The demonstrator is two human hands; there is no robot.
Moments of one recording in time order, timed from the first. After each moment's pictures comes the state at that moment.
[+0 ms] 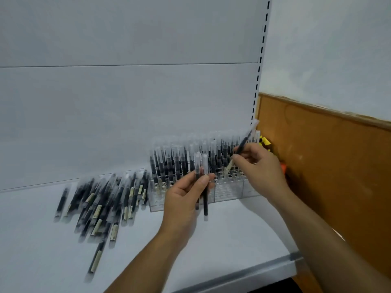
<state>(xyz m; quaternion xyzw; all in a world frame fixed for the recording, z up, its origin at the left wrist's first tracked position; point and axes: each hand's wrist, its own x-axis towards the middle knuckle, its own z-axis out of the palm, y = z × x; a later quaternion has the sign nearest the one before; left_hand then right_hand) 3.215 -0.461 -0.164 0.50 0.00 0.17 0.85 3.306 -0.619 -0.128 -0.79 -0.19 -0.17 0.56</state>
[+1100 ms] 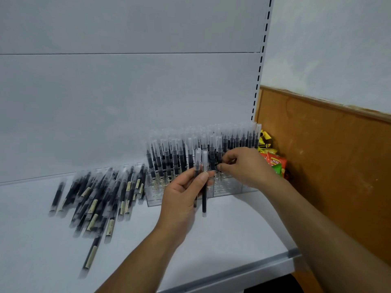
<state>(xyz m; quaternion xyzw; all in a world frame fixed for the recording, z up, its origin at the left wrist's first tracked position) 3.218 -0.459 -0.170 0.50 -0.01 0.14 0.86 3.327 -0.601 -0.126 -0.92 -0.24 -0.09 0.28</state>
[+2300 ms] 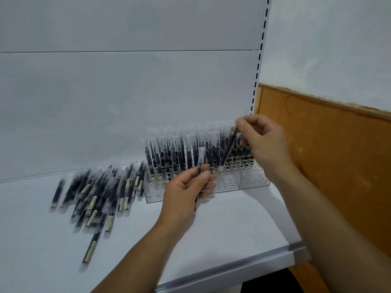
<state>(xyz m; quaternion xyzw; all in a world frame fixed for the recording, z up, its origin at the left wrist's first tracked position) 3.217 -0.464 -0.171 0.53 0.00 0.13 0.84 3.305 -0.619 -0.093 -0.70 -0.20 -0.17 0.66</state>
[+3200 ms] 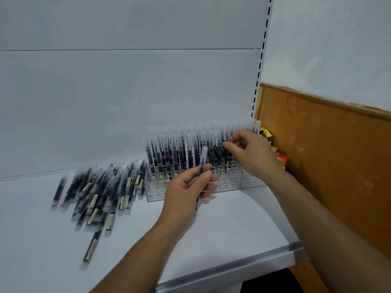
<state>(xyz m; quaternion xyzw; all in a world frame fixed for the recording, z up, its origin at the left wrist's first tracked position) 3.217 -0.463 -0.172 0.53 -0.01 0.13 0.83 3.331 -0.611 -0.120 -0.86 -0.22 -0.18 0.42</state>
